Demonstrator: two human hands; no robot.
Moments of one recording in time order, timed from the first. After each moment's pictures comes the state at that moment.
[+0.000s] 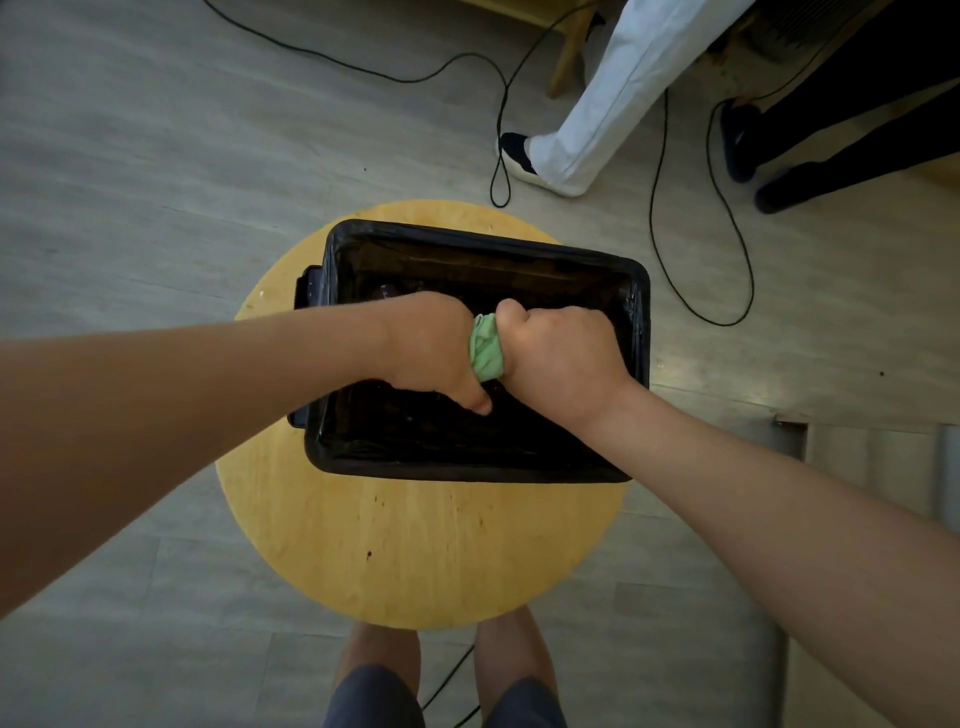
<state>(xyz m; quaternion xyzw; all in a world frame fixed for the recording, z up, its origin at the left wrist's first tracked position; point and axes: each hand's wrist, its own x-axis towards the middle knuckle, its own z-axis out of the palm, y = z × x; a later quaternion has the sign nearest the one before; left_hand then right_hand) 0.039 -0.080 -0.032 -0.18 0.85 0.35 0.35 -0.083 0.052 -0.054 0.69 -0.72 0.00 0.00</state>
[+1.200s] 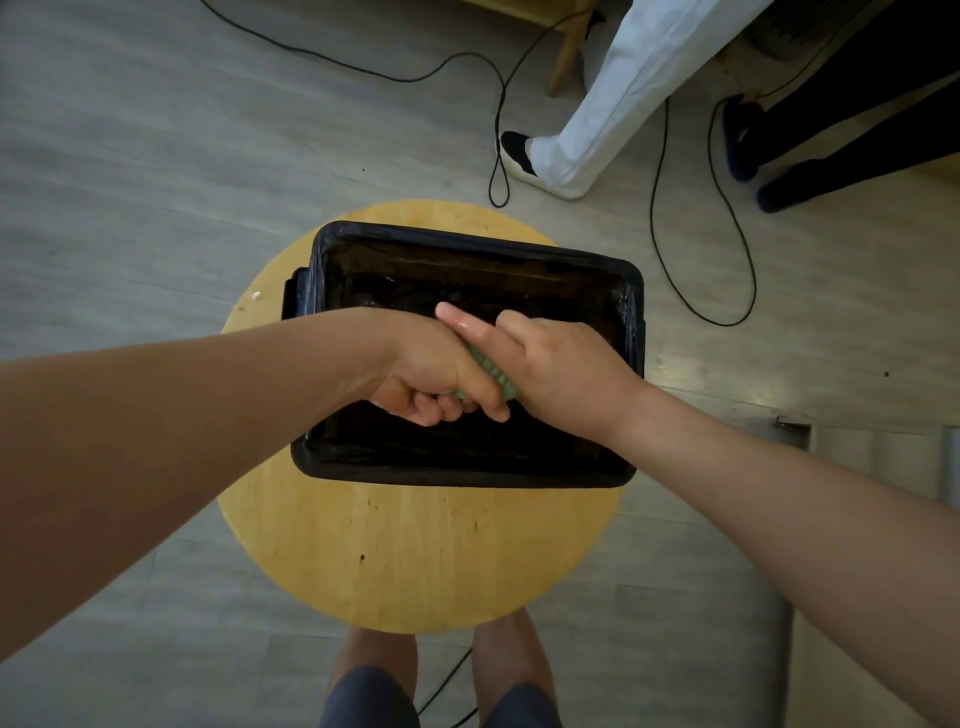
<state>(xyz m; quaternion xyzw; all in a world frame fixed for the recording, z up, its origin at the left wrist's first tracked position) 0.033 -0.066 -0.052 -0.34 0.45 0.73 0.39 -0.107 0.067 -0.053 0.77 -0.63 0.02 -0.11</state>
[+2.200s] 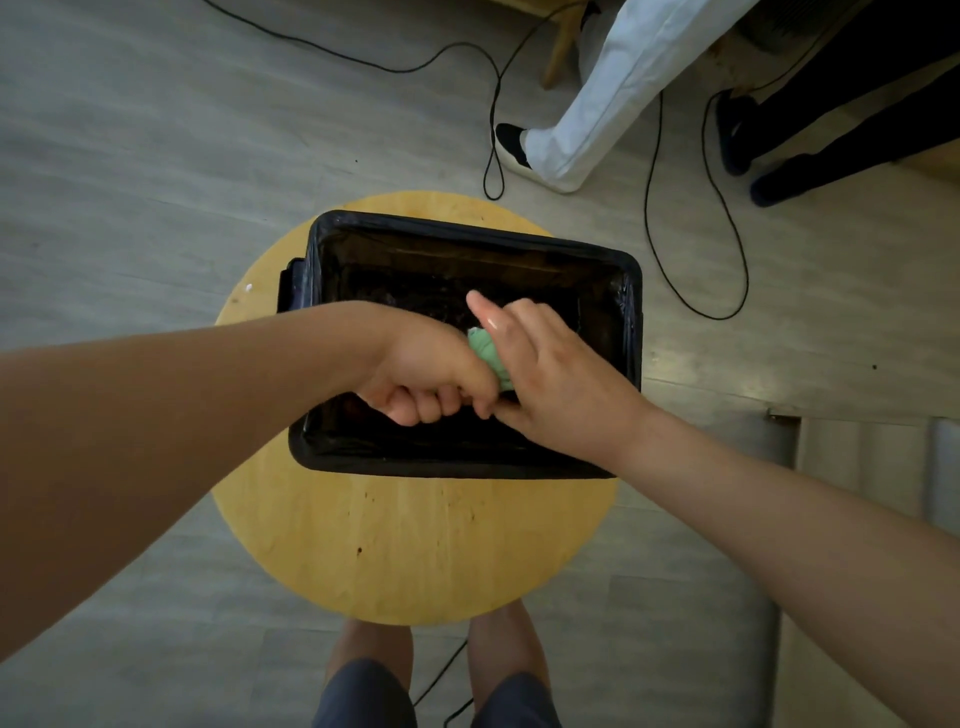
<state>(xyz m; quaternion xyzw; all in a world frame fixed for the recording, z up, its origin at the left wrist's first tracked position) 0.035 -0.069 -0.048 -0.30 0.50 0.67 0.46 -0.090 0.084 -0.042 0.71 -0.68 0.08 -0.17</state>
